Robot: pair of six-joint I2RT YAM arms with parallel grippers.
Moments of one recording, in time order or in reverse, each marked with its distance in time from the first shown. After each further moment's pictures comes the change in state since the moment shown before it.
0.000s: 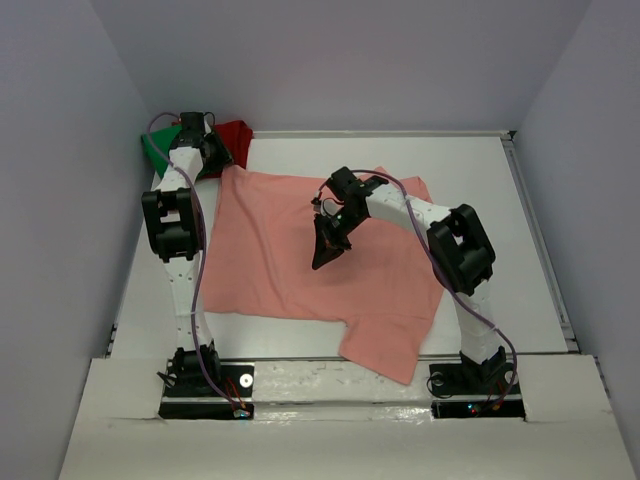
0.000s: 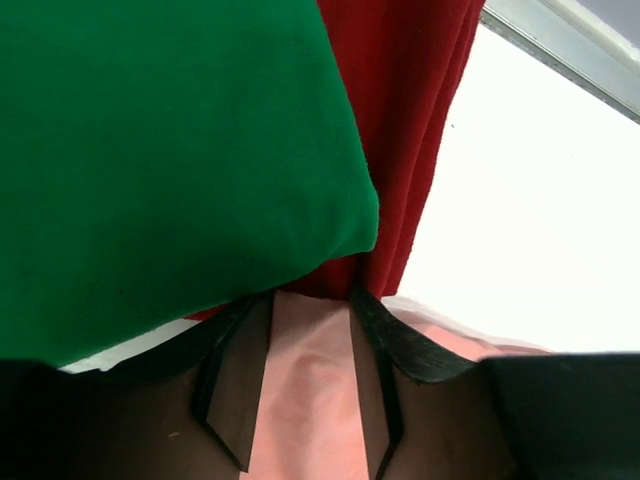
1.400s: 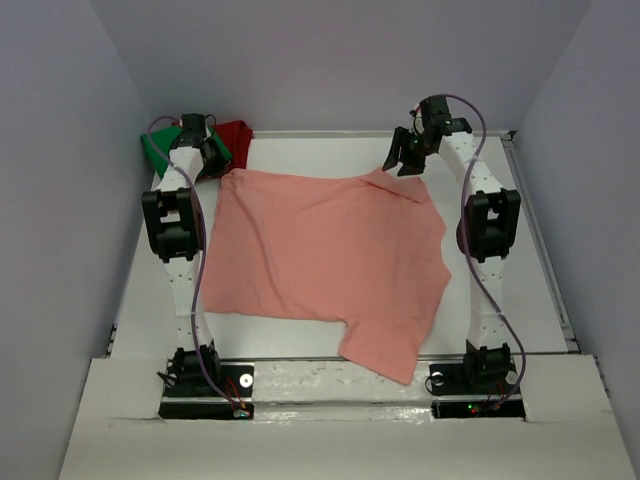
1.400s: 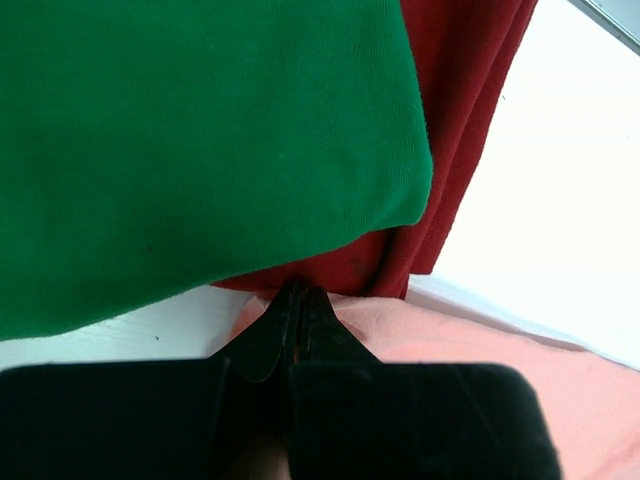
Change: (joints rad) left arm -0.002 -0.003 -0.003 -0.070 -0.049 0.002; right arm -0.503 0.197 0.571 -0.060 0.426 -0.124
